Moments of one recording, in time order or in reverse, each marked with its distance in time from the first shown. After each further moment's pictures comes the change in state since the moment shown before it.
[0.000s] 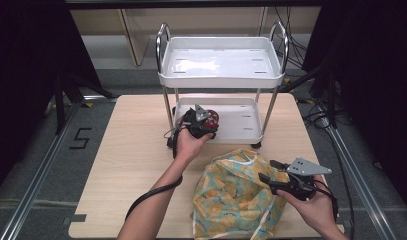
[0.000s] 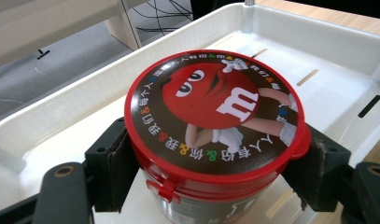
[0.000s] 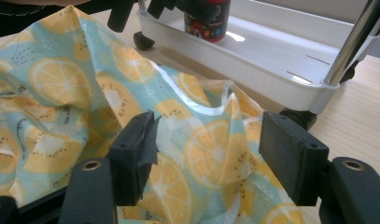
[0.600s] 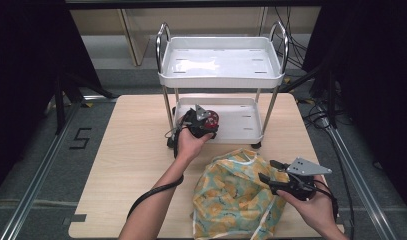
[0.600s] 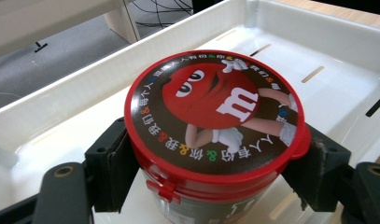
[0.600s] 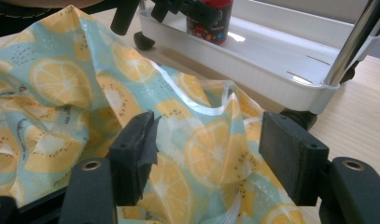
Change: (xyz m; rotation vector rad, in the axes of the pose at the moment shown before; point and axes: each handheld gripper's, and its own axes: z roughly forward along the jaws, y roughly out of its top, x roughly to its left) left arm 0.004 -0.002 0.006 0.020 0.006 0.028; right arm 0.001 0.000 -0.001 0.006 0.000 0.004
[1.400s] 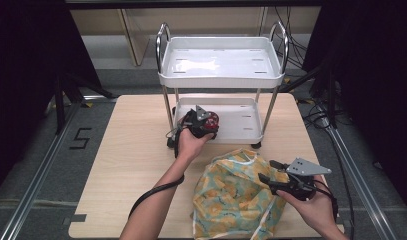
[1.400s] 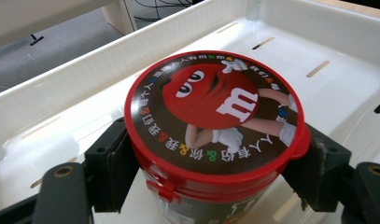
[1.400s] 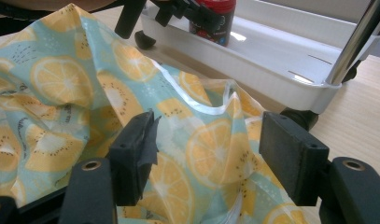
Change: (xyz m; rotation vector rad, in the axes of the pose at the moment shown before) left arm -0.002 -0.004 0.006 0.017 -0.013 -0.051; right arm 0.000 0.000 0.000 0.006 0.010 0.005
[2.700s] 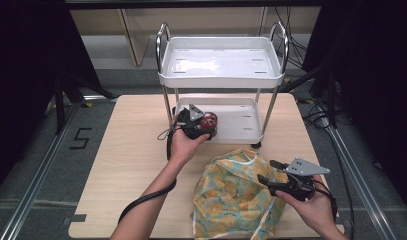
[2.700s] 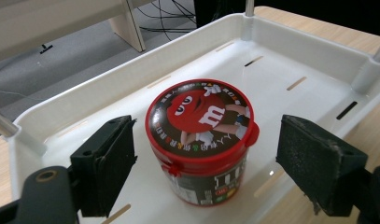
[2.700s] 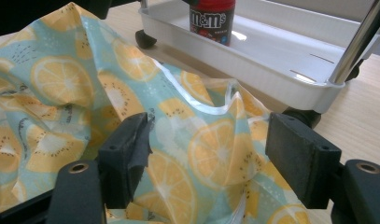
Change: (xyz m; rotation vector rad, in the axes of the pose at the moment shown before) left arm -0.001 0.009 -0.045 -0.041 0.014 -0.005; right arm -0.001 0.000 0.002 0.001 0.002 -0.022
